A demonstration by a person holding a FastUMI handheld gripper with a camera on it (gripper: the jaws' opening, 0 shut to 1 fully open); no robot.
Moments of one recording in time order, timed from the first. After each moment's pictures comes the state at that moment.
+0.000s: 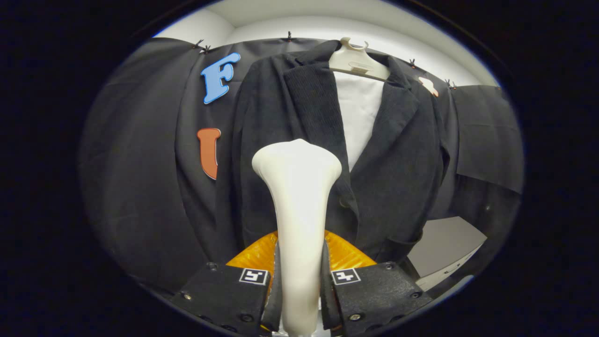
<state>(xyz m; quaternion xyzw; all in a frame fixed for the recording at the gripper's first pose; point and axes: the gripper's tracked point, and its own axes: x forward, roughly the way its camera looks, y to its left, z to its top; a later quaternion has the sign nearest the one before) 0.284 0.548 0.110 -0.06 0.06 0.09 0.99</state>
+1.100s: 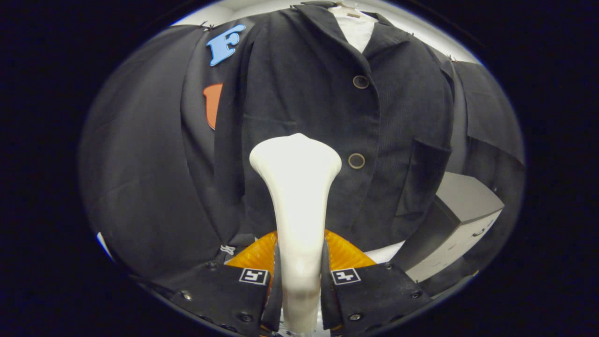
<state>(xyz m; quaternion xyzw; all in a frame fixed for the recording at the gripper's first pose) 0.279 0.538 -0.059 -0.06 0.16 0.11 0.98</state>
